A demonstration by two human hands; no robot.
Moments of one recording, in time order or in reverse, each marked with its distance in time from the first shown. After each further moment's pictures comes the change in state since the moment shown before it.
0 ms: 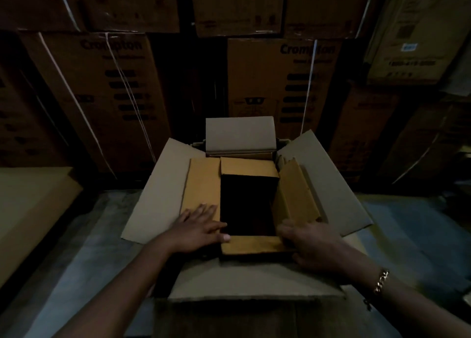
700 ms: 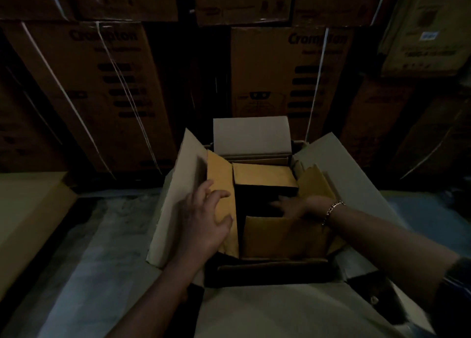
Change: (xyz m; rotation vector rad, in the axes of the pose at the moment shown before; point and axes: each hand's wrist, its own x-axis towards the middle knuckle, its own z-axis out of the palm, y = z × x) left_hand 0.022 0.002 -0.032 -0.371 0.868 -0.056; right_hand 0.186 0.054 -0.009 0.225 -0.648 0.305
